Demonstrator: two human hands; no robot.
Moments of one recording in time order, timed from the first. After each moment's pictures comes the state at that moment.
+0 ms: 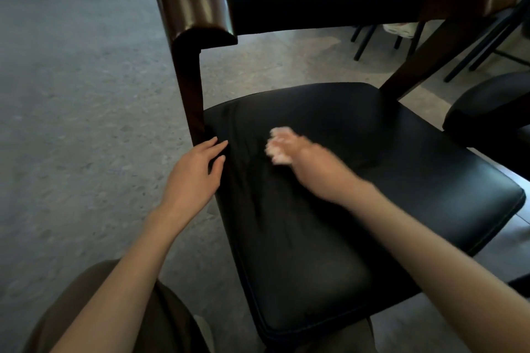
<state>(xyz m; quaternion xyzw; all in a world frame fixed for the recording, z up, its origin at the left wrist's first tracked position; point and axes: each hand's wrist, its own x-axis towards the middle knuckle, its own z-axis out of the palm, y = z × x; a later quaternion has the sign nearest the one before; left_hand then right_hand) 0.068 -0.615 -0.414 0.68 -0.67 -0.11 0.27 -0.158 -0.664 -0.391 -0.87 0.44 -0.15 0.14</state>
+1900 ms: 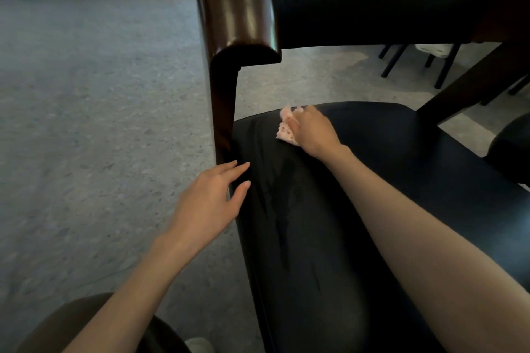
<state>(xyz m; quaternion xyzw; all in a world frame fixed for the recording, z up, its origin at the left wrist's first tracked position) 0.079 -0.609 -0.415 0.69 -0.68 -0.12 0.24 -0.094 -0.789 -0.392 -0.81 0.56 -0.12 0.08</state>
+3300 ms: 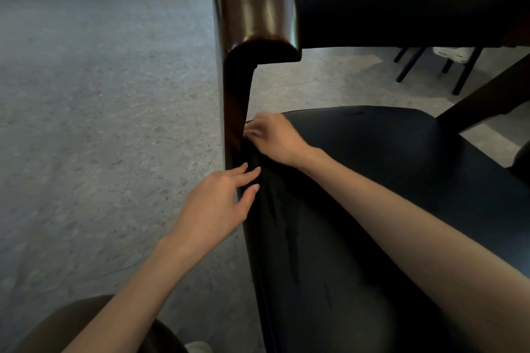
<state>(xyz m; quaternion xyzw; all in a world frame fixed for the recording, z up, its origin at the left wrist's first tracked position) 0.082 -0.613 -0.417 0.69 -0.67 -0.12 0.25 -0.030 -0.757 -0.387 -0.91 0.33 -0.20 0.17</state>
